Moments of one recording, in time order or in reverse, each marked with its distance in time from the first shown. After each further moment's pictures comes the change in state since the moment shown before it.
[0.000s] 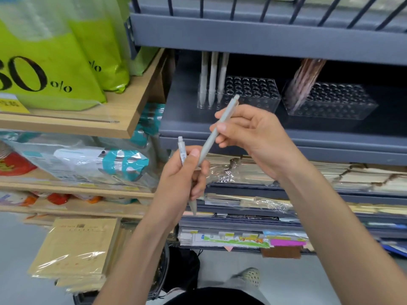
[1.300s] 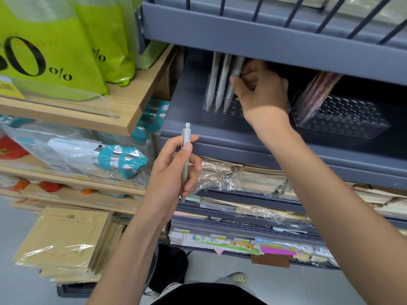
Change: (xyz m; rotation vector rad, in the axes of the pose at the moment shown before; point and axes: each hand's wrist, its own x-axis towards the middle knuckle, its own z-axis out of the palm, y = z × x) left_hand 0.017 -0.002 -0.012 -0.080 0.088 0.047; right_hand 0.096 -0.012 -0.006 -0.920 0.501 -0.334
